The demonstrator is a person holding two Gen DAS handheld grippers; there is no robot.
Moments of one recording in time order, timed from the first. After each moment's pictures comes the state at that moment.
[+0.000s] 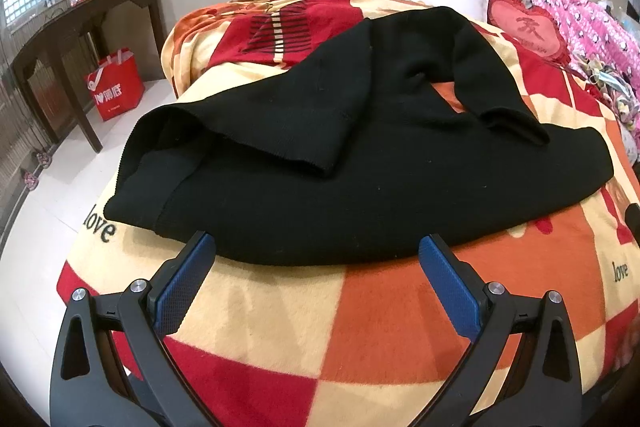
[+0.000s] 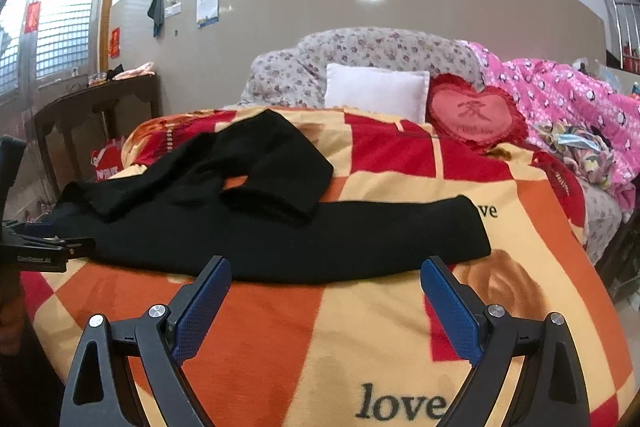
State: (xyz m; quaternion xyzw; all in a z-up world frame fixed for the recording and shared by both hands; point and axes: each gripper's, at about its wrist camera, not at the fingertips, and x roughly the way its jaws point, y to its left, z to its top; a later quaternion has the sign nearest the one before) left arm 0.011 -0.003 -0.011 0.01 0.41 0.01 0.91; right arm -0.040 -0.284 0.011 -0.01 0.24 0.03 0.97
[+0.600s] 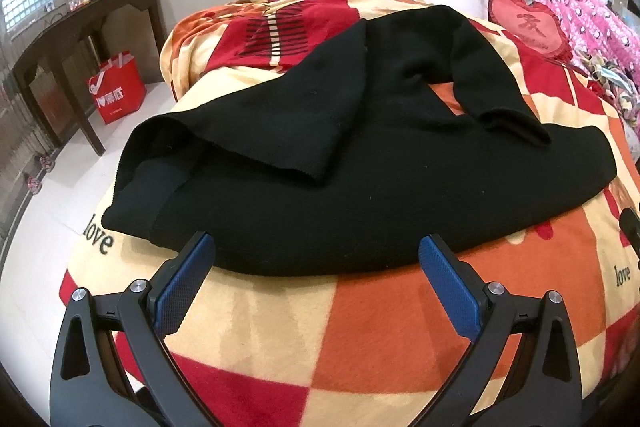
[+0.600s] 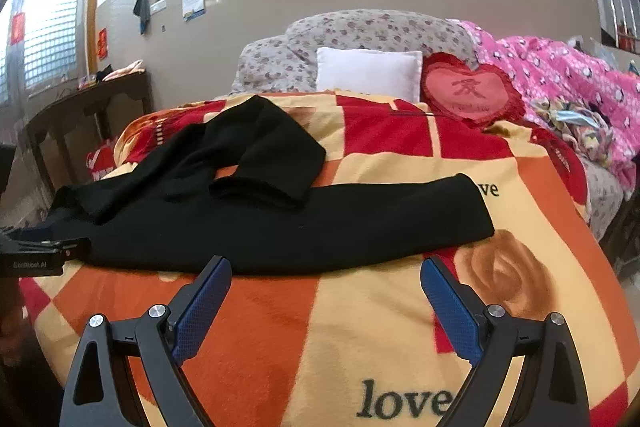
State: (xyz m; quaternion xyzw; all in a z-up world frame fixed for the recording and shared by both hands) left arm 0.013 -0.012 -0.005 0.03 0.40 0.02 0.91; right arm -0.030 -0.290 0.005 0.02 0.27 0.02 0.96
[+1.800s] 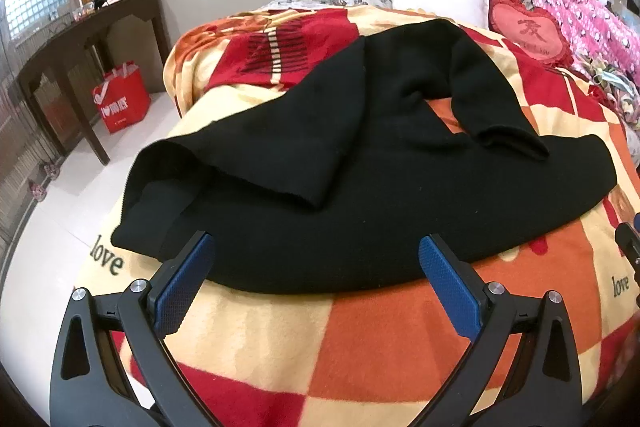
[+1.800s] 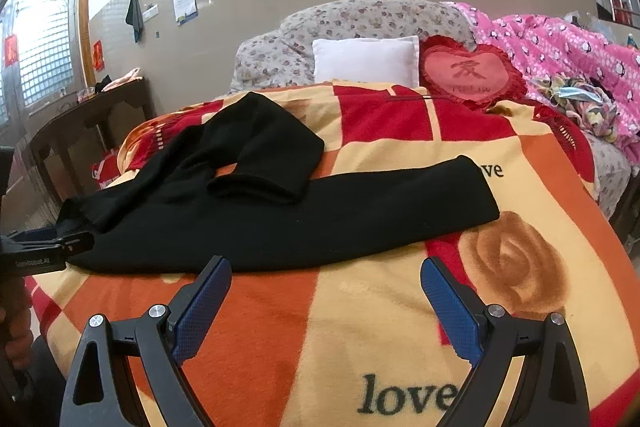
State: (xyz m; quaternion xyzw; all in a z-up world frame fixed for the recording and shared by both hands) left arm 0.019 -0.015 0.005 0.02 0.40 0.02 0.92; right arm -0.028 -0.300 0.002 0.05 0.28 0.03 0.96
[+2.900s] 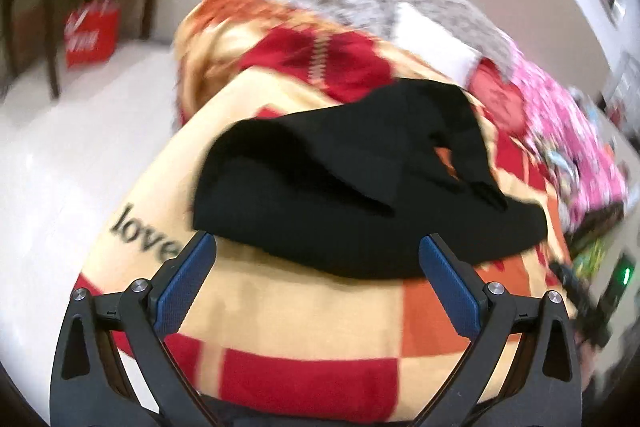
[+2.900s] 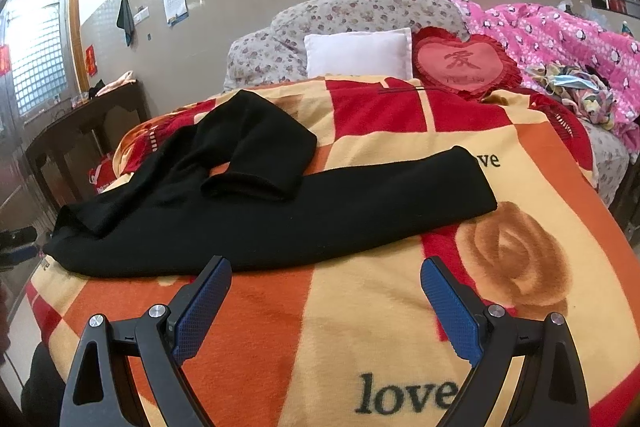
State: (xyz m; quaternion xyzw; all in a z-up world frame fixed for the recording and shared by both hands) left arm 0.008 0.128 0.011 -0.20 0.39 -0.07 0.90; right arm -0.026 -0.305 0.001 0.07 0.29 0.02 0.95
